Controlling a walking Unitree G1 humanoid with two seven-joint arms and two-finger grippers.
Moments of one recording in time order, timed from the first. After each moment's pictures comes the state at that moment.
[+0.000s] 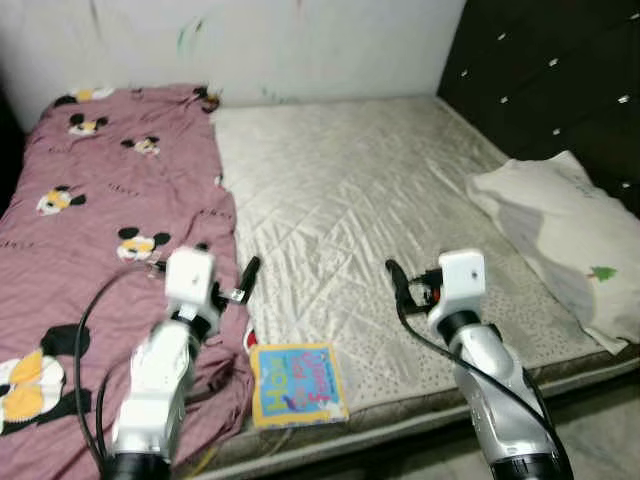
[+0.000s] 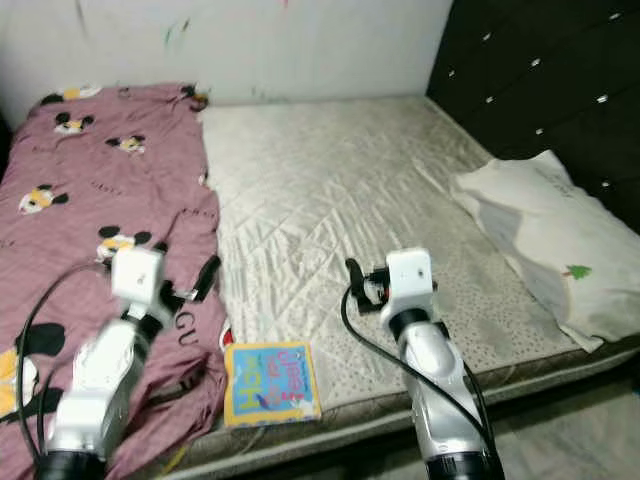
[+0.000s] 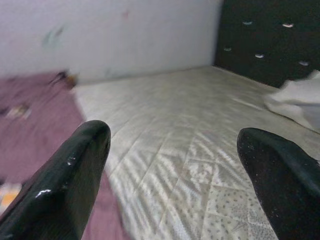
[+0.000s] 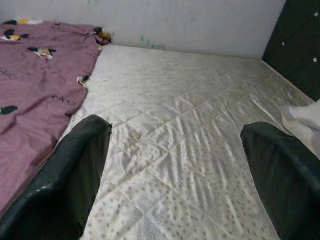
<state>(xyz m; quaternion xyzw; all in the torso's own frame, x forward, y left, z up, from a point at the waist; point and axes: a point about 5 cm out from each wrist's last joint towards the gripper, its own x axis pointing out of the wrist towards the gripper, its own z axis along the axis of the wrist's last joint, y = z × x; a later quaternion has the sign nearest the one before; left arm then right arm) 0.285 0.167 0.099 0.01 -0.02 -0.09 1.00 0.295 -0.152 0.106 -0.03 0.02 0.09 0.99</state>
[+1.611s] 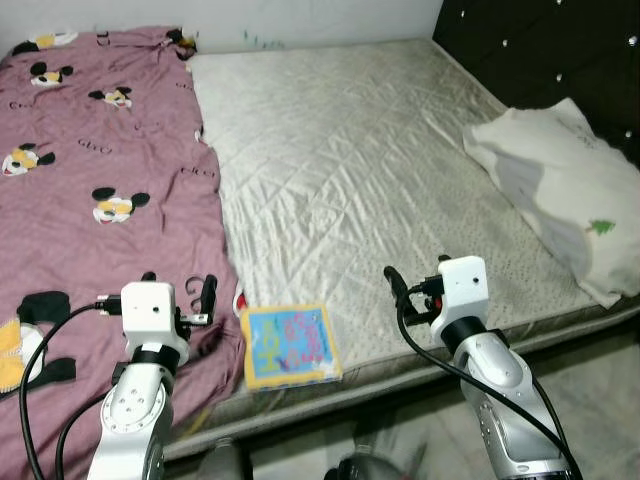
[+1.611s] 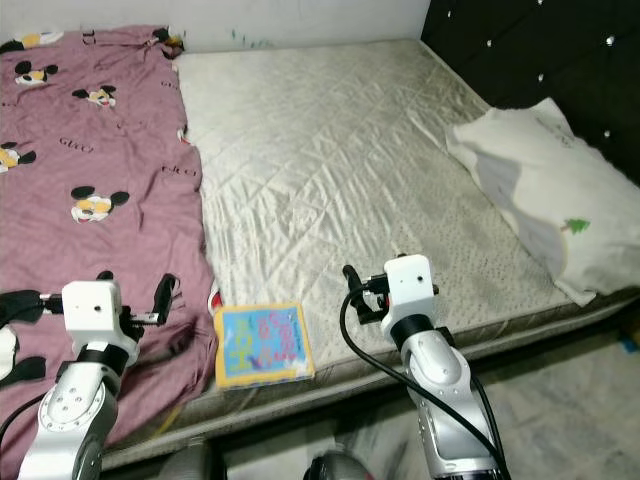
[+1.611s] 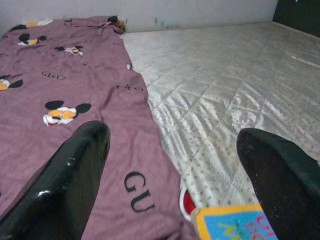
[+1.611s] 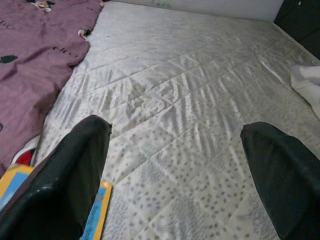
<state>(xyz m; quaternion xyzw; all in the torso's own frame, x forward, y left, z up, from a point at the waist) 0.250 0.191 0.100 0.03 0.00 0.02 1.00 0.283 -0.150 0.113 -0.05 0.03 0.12 0.99</state>
